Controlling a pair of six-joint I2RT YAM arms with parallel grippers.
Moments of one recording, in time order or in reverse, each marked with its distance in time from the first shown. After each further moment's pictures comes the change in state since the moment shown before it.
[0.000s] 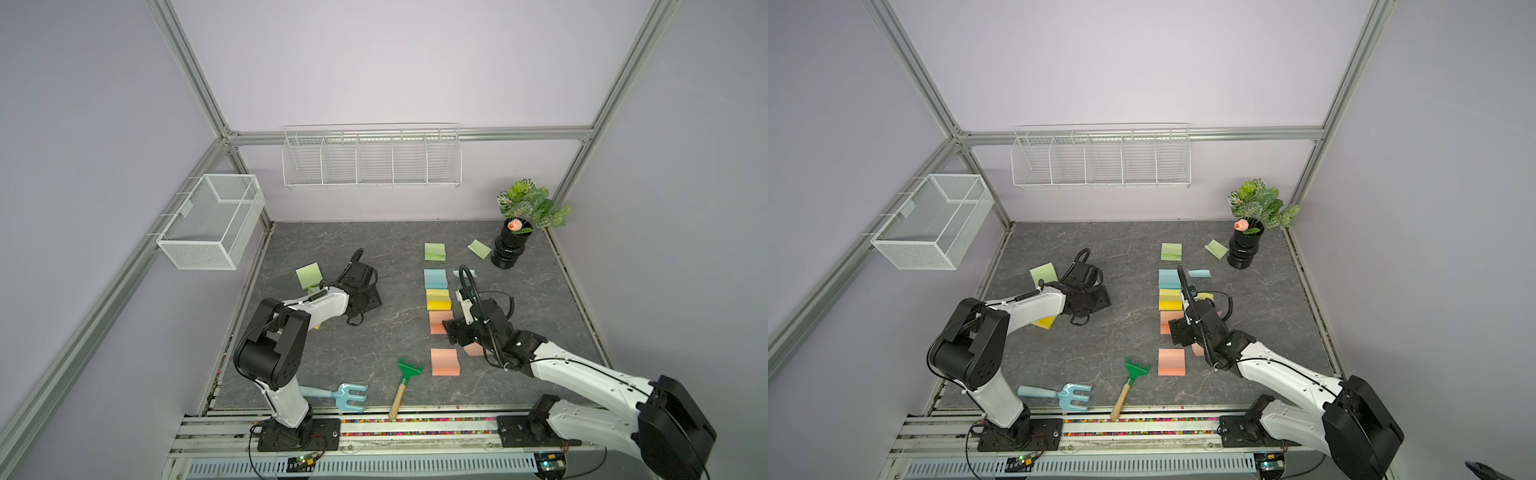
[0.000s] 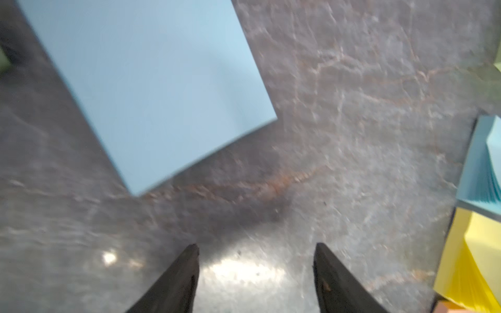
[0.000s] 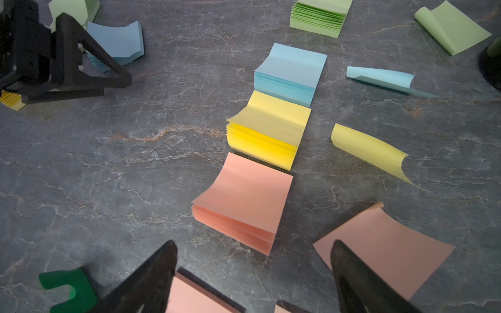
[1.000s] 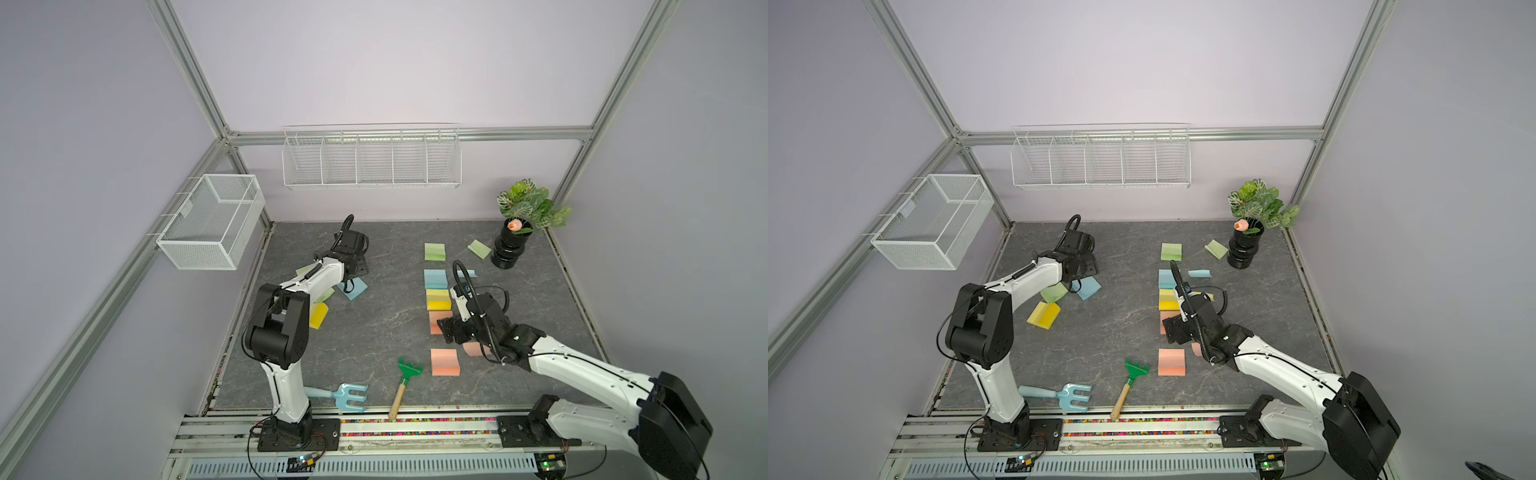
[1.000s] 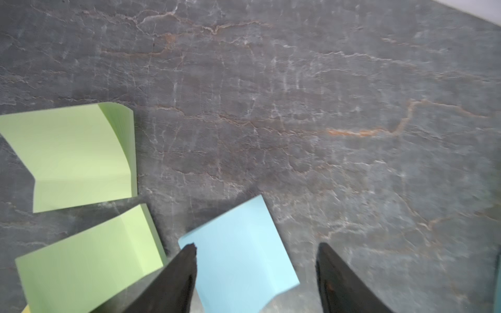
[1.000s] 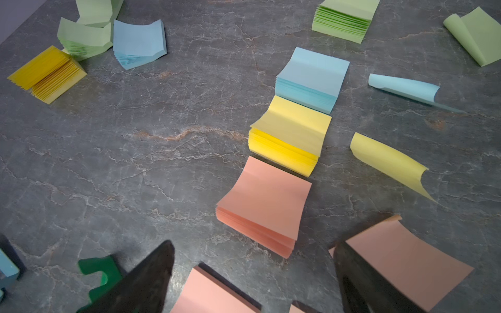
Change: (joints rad) left arm 0.176 0.221 0.450 -0.201 -0.233 0.269; right arm 0.018 0.031 0.078 -0.064 -0.048 -0.019
